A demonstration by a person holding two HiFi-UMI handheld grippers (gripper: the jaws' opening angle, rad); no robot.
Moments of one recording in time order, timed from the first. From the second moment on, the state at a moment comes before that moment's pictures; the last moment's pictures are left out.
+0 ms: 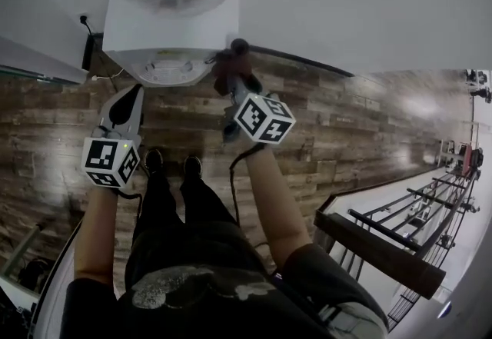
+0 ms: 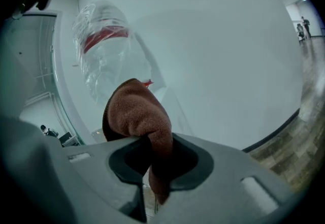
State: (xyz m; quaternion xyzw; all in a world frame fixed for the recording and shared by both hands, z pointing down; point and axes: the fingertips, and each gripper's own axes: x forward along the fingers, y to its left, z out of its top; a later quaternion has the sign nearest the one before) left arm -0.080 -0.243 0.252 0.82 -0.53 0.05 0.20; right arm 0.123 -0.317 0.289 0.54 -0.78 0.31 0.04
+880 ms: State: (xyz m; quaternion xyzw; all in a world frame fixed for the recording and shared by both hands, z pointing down) left arm -0.169 -0.222 0.494 0.78 -0.59 0.07 0.20; right arm 0.127 -0.337 0.471 0.53 -0.81 0.26 -0.04
